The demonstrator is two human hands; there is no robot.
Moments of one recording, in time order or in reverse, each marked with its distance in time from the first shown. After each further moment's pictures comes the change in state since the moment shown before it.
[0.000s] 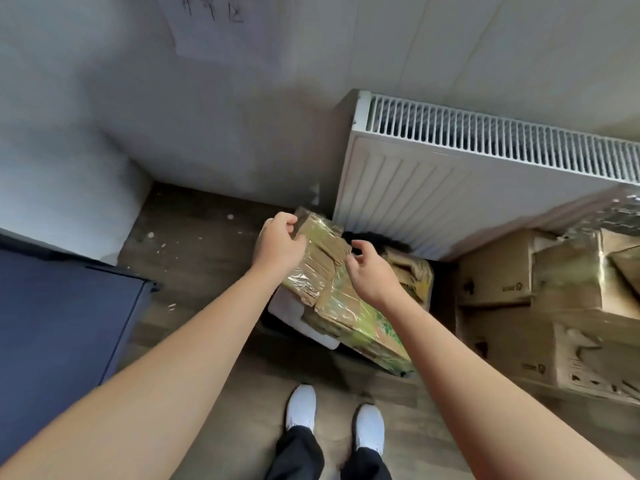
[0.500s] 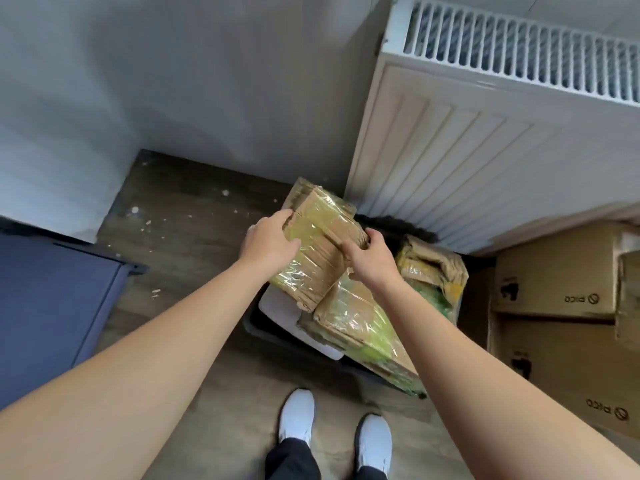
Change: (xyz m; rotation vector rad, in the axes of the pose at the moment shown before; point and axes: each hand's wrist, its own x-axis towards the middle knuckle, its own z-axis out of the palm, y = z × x) left_hand 0.083 -0.082 0.070 0.249 -0.114 -0.061; right_hand 0.126 0.070 0.072 0.335 -0.007 0.186
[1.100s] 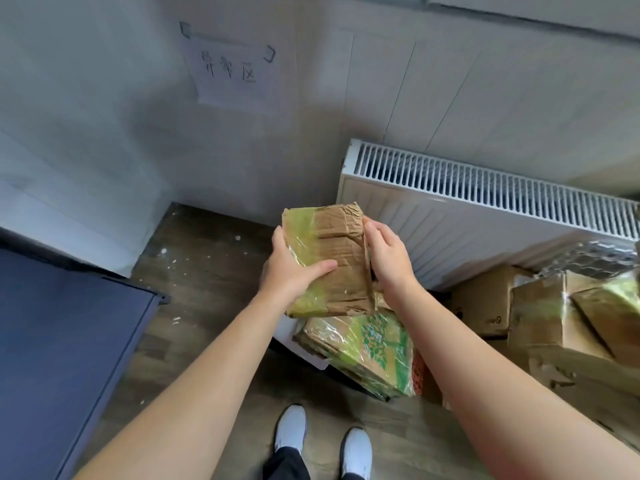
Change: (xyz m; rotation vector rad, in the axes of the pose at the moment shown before) left_hand -0.150 0.112 -0.097 -0.488 0.084 -0.014; right_hand -0.152 -0.131 -0.119 0.261 0.097 -0.326
